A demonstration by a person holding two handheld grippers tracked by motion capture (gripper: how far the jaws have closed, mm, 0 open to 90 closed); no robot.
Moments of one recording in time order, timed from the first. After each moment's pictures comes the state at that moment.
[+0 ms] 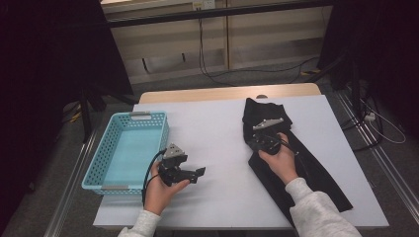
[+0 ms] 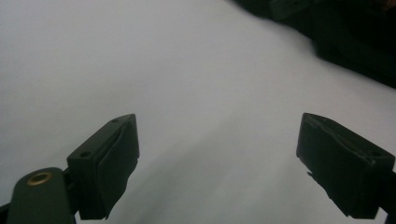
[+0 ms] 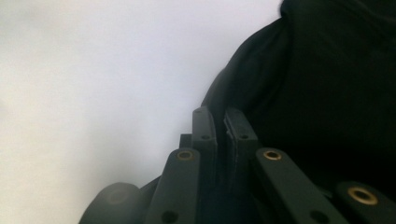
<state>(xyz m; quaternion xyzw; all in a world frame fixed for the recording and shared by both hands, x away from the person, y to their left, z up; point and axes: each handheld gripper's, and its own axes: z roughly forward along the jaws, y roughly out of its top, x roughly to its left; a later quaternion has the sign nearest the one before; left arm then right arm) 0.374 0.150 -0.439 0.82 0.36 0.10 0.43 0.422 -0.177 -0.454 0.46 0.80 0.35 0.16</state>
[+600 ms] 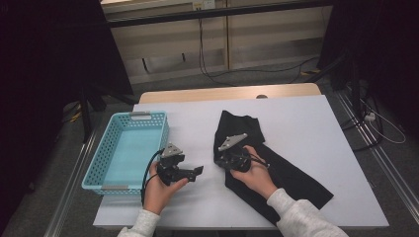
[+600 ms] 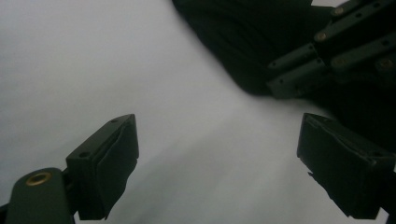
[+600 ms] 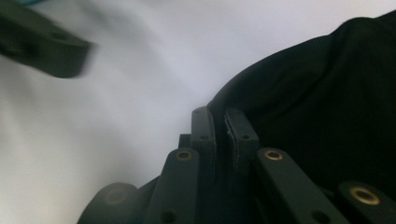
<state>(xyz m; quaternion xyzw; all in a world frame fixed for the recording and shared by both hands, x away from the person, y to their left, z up) 0.376 0.154 -0.440 0.82 0.38 0.10 0.42 0.387 -0.082 -0.453 0.32 0.87 0.37 0.10</state>
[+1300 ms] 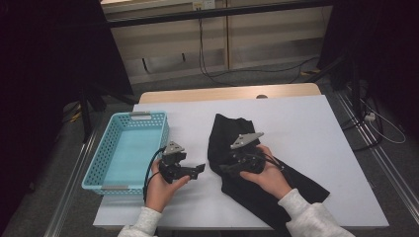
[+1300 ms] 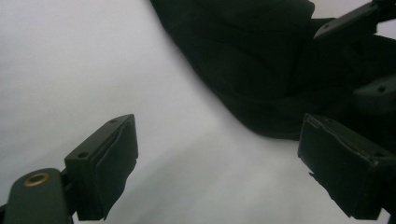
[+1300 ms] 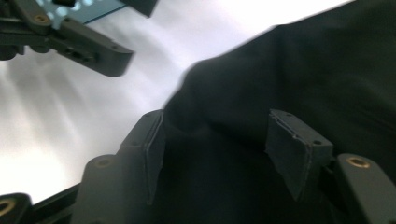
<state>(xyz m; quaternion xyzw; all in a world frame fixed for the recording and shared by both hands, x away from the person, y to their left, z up) 0.381 0.145 -0.437 0.81 0.38 0.10 0.43 0.368 -0.115 -0.427 0.34 0.85 0.40 0.10</state>
